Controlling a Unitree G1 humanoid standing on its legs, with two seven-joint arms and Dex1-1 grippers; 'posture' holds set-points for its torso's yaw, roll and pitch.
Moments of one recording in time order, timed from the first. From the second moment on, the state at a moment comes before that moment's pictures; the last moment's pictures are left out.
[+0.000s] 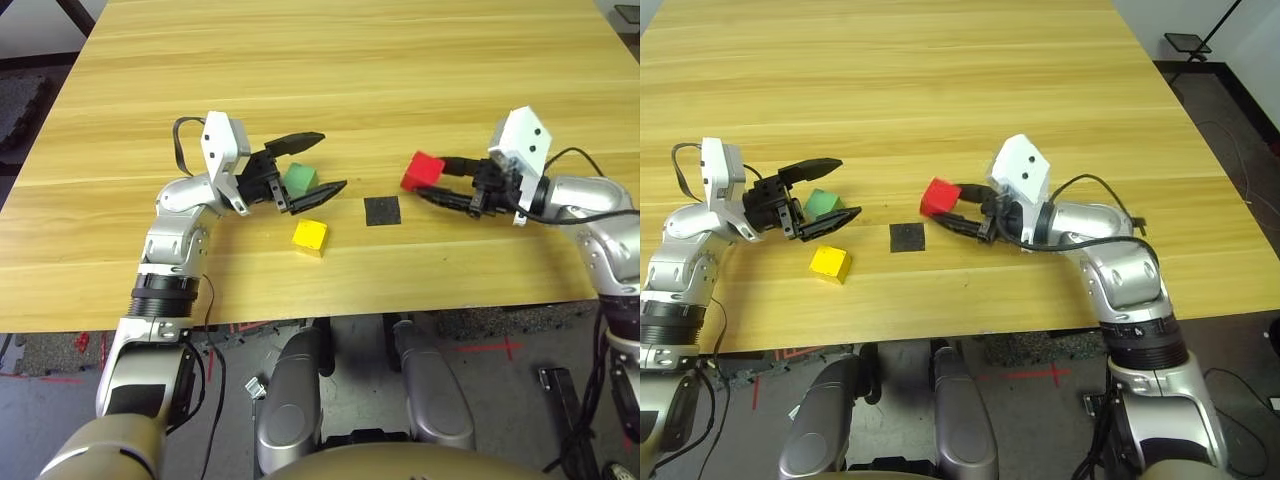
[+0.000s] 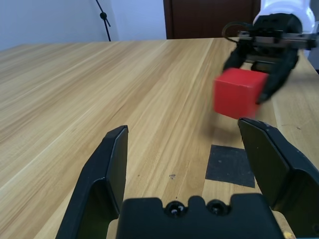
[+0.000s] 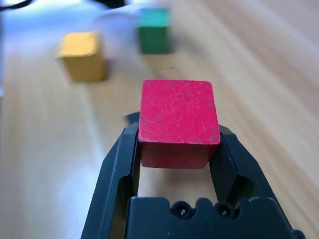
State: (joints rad) left arm -0.56 0.48 0.04 0.19 -0.43 0.02 -1.12; right arm -0.57 -0.70 0.12 -0.08 0.37 0.42 1.14
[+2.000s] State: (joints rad) left arm -0.49 0.49 0.04 0.06 -0.44 0.06 -1.04; right arm -0.85 -0.47 0.24 0.62 0.10 -0.18 1.41
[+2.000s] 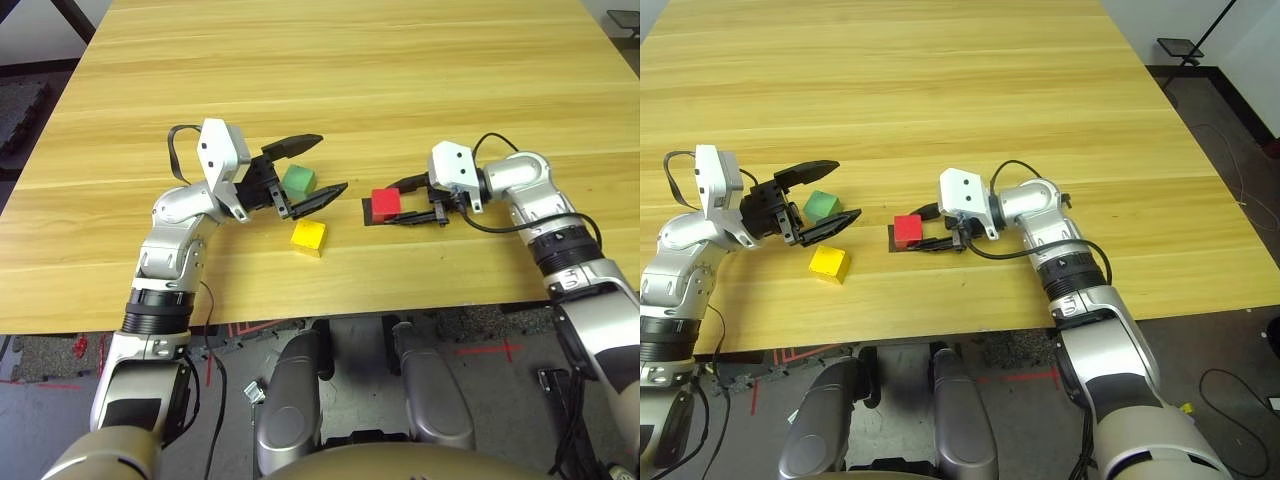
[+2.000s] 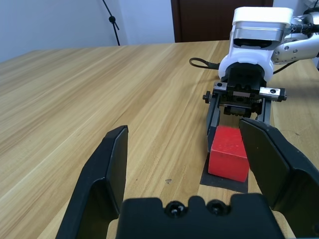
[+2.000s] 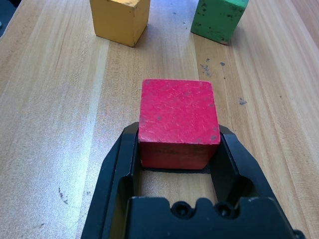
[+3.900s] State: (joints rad) left arm -0.44 0.48 0.00 -0.57 -0.30 1.18 -0.22; right arm -0.77 -0.77 0.03 0.35 0.30 0.16 1.46
